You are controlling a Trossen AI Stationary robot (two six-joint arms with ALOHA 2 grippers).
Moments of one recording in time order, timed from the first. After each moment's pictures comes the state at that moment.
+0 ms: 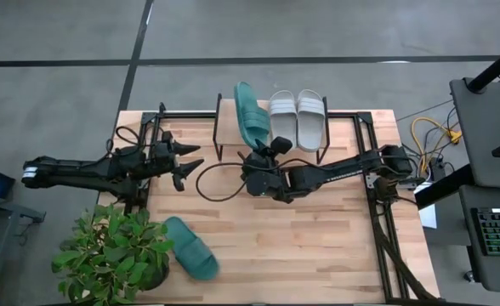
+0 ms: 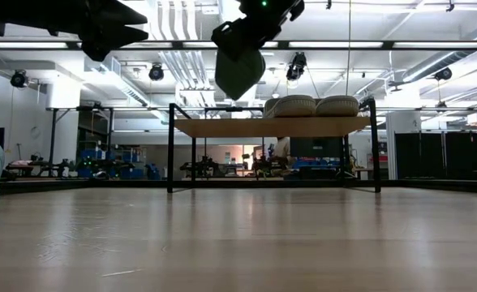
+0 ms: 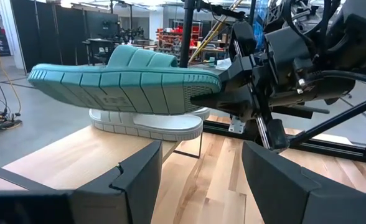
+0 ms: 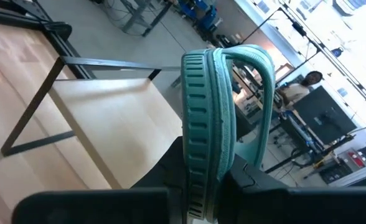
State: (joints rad) left arm 0.01 0.53 0.42 0.16 -0.31 -0.06; right arm 0.15 1.87 1.50 -0.25 1.27 -0.14
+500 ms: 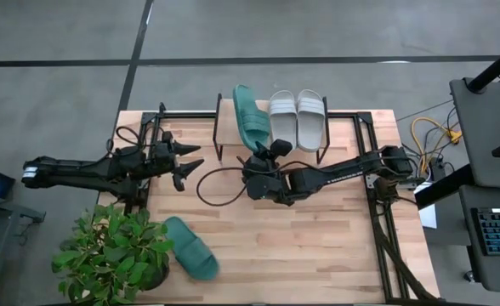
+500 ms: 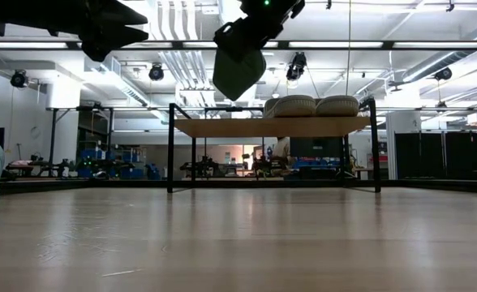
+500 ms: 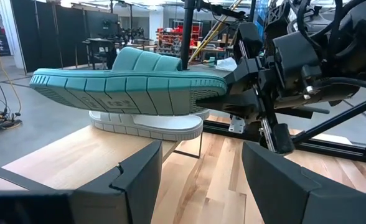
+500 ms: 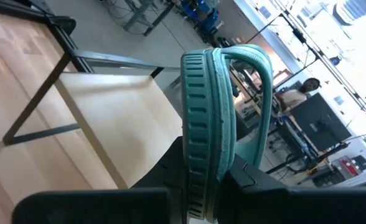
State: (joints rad) left arm 0.01 0.54 0.42 0.16 -0.31 -0.06; right arm 0.16 1.87 1.50 -0.27 1.28 -0.16
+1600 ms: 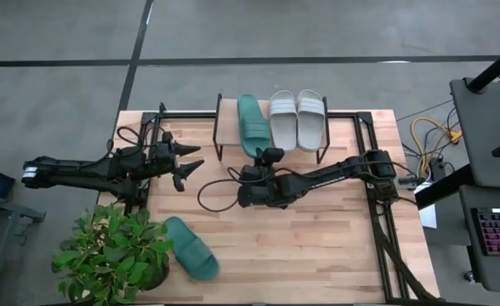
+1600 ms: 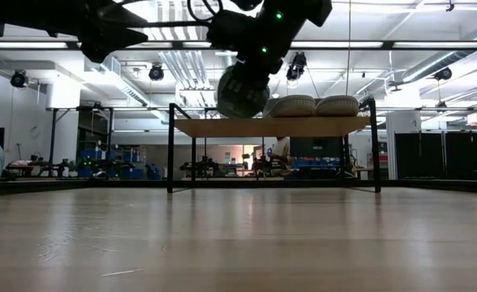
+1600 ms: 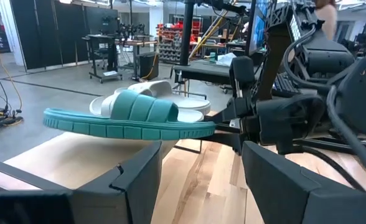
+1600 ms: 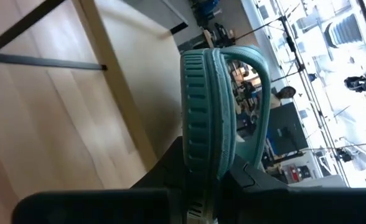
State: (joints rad) left arm 0.01 0.53 0.42 0.14 -0.31 -0.06; right arm 0.15 2.01 1.53 -0.47 1.32 -0.12
